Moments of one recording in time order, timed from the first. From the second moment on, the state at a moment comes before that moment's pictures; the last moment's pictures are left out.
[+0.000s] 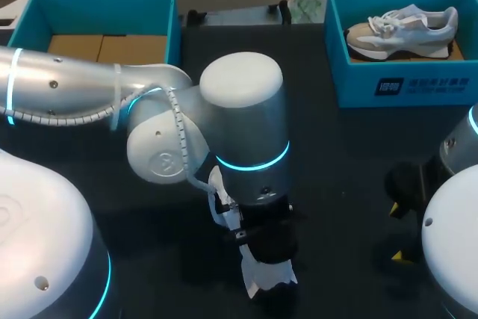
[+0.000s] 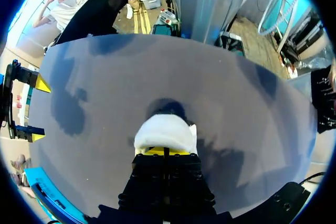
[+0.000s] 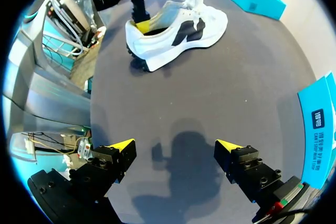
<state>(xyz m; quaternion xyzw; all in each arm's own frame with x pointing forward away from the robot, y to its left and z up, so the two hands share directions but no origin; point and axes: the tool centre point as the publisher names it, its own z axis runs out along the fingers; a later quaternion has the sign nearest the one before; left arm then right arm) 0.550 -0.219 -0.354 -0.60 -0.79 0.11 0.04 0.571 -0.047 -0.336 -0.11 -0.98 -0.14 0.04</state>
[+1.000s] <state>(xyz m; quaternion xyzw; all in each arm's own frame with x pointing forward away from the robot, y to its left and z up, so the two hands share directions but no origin) 0.570 -0.217 -0.399 -0.60 -0.80 0.06 0.00 0.571 -0.047 -0.336 -0.11 -0.98 -0.14 0.04</state>
